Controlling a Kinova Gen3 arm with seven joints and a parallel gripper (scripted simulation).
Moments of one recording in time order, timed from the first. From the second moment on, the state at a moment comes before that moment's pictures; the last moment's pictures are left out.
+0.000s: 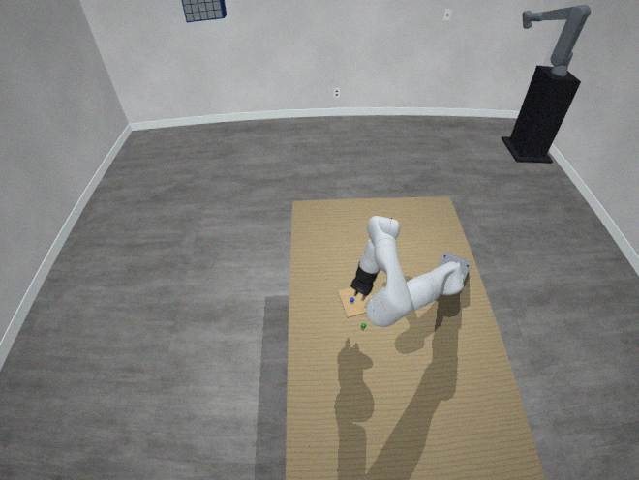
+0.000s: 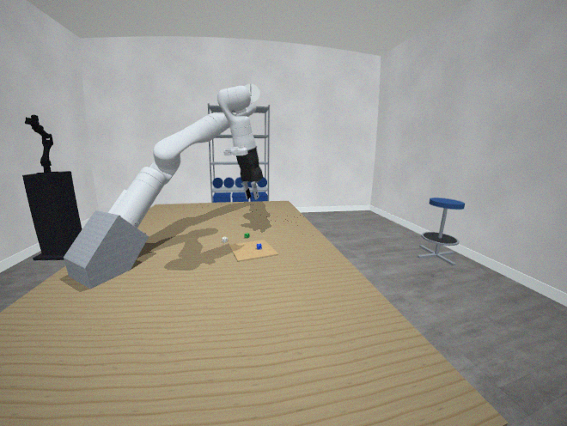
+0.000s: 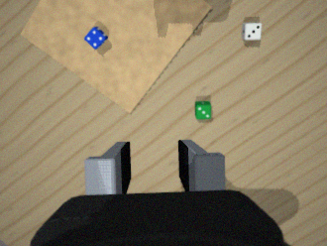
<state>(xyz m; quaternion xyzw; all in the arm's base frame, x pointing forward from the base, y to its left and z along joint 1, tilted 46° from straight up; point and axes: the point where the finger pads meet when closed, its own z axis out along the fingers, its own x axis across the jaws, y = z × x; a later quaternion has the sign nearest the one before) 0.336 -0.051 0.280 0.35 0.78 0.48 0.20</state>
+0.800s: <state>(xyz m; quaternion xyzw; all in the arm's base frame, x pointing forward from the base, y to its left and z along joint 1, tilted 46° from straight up) 0.344 0.018 0.274 0.36 0.85 0.37 0.13</state>
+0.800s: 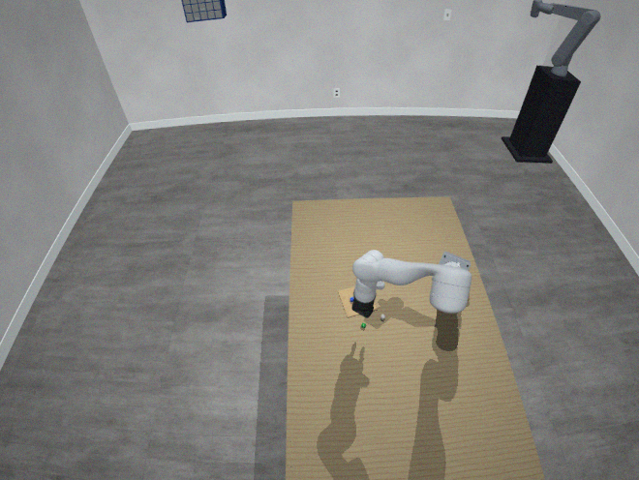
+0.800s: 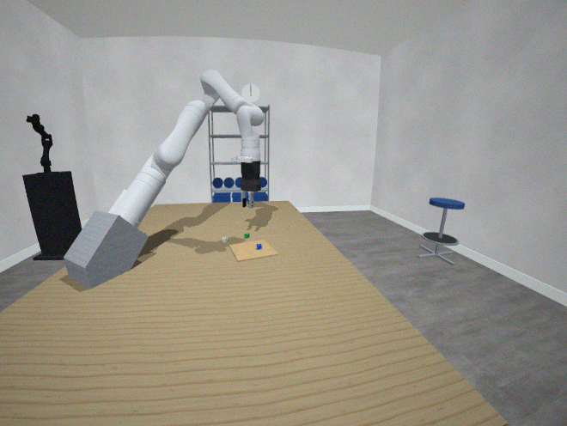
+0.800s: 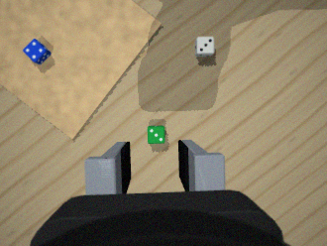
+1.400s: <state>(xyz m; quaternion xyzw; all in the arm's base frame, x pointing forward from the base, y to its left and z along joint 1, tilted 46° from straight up) 0.344 0.020 0.277 0.36 0.85 0.37 0.13</state>
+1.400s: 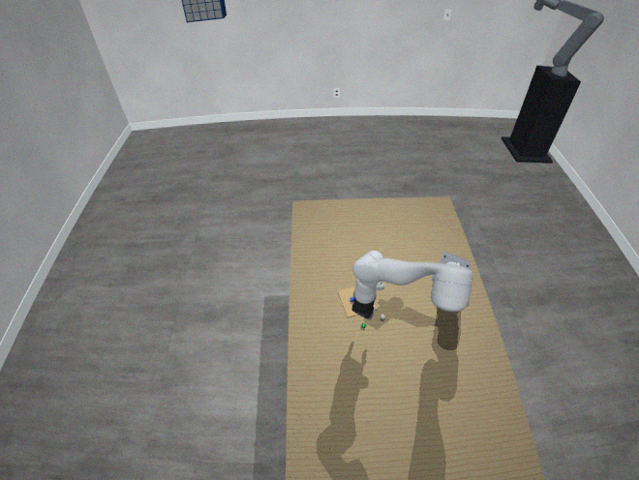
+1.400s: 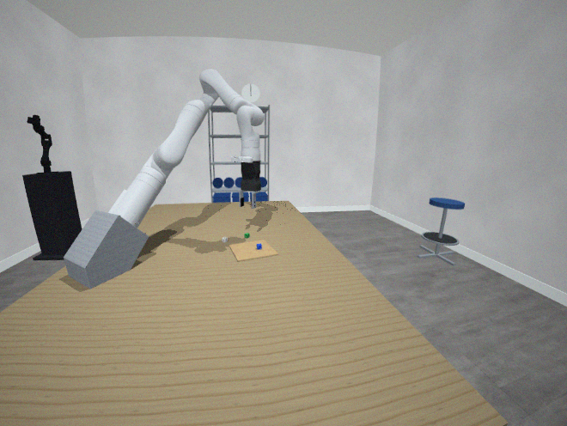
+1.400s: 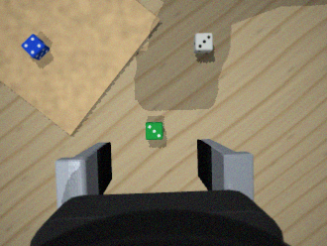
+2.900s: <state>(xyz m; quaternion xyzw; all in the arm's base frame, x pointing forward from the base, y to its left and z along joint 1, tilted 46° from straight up) 0.354 0.024 0.262 0.11 0.91 0.33 0.23</state>
